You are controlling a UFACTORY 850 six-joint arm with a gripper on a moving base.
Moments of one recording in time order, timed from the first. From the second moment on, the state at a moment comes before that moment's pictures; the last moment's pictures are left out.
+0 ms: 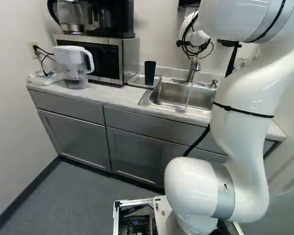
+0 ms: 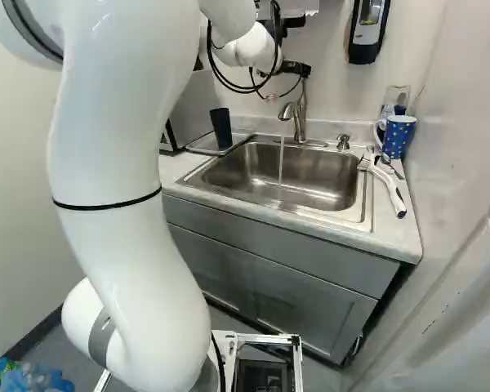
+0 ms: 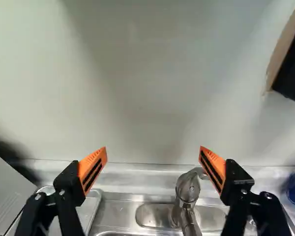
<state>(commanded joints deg) -17.3 -15.9 -82.6 0.9 7.7 1.7</state>
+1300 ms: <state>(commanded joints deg) -16.9 -14.3 -80.7 0.9 5.8 1.7</state>
